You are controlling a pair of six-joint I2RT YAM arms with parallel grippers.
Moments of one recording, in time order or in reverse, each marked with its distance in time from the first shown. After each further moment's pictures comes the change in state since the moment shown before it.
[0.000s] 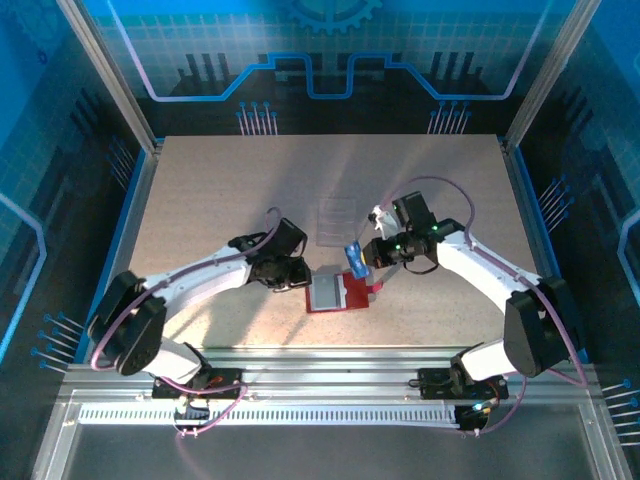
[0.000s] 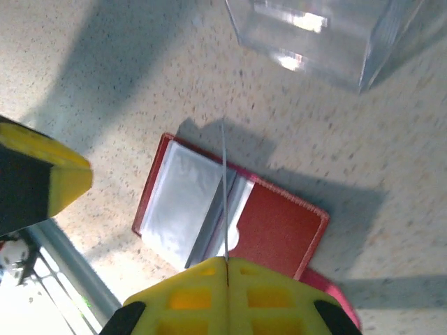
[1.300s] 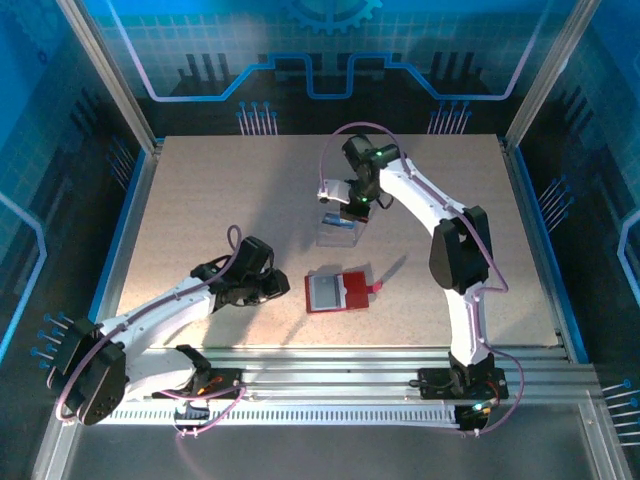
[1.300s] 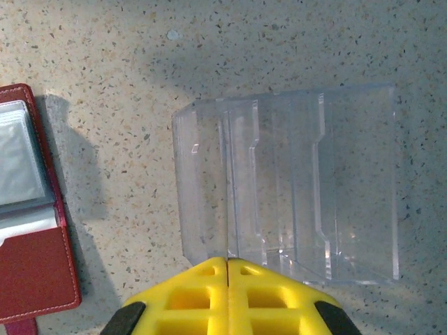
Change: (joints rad) left arm 0.082 -0.278 -0.266 0.081 -0.035 -0.071; right arm 0.054 0.702 0.972 -0.536 0.209 -1.084
